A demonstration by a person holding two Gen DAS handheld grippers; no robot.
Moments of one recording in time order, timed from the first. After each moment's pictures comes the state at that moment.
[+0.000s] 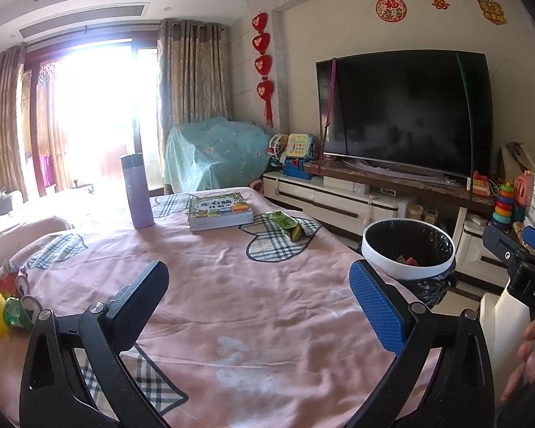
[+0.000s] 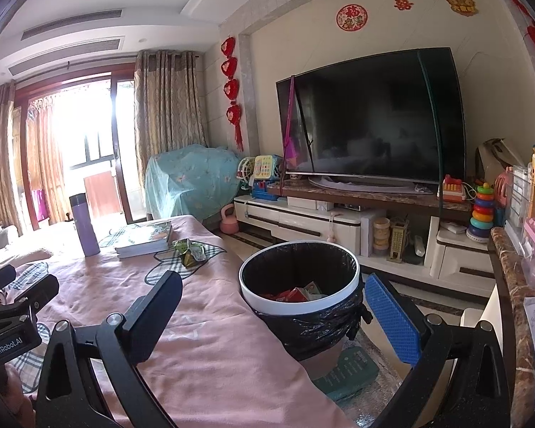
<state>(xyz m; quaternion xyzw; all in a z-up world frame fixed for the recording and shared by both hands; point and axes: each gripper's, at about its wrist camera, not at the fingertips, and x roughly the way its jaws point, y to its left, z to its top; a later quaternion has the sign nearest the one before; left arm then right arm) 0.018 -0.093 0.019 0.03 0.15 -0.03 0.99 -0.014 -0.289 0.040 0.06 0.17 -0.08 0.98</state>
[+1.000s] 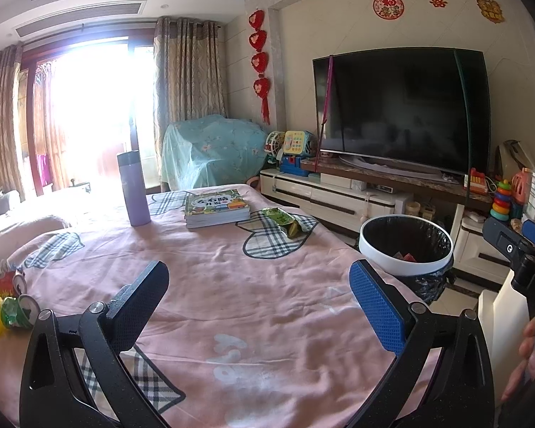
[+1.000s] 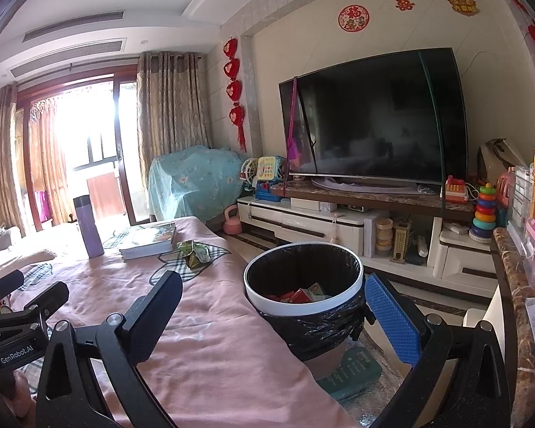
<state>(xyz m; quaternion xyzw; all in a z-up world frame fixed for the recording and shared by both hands) 0.016 -0.094 0.016 0.03 0.16 -0.03 0.99 -0.014 -0.284 0.041 0.06 0.17 -0.07 0.98</state>
